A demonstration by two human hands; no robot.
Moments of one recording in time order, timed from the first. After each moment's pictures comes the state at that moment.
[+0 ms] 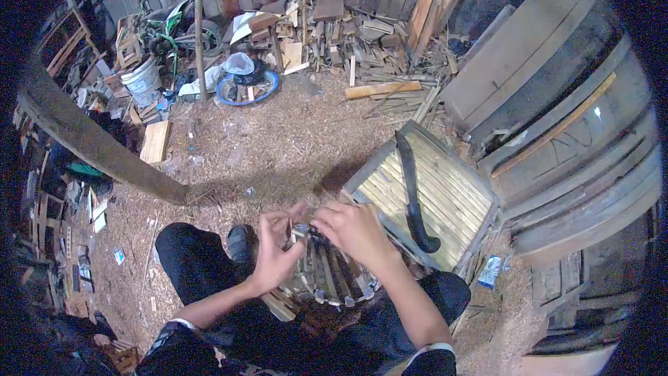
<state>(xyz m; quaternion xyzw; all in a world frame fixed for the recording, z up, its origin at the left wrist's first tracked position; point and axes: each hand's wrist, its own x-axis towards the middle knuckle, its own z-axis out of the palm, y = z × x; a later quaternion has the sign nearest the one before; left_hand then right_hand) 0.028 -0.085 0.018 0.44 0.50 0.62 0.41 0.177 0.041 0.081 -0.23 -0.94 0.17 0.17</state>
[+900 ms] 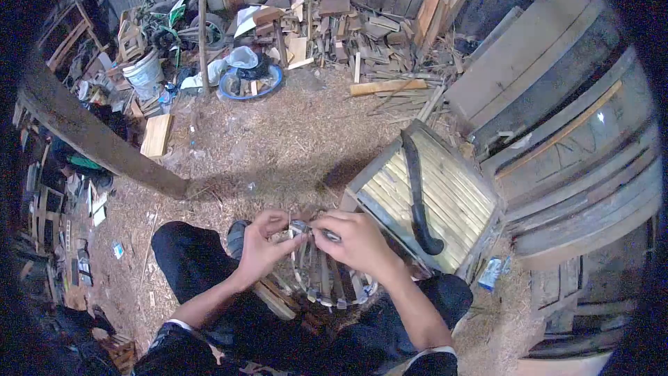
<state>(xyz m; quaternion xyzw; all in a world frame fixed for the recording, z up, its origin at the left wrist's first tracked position) 0.000 -0.089 0.030 0.40 0.62 0.55 0.40 0.177 0.031 0.078 -0.21 -0.89 0.34 0.23</state>
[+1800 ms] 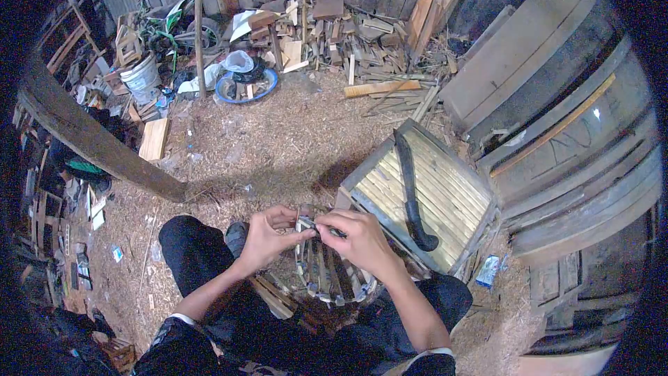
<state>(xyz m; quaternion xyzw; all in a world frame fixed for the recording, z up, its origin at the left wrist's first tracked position) 0.004 -0.069 0.037 0.42 0.57 0.53 0.46 0.194 0.029 0.073 -0.24 -0.87 0.36 0.25</state>
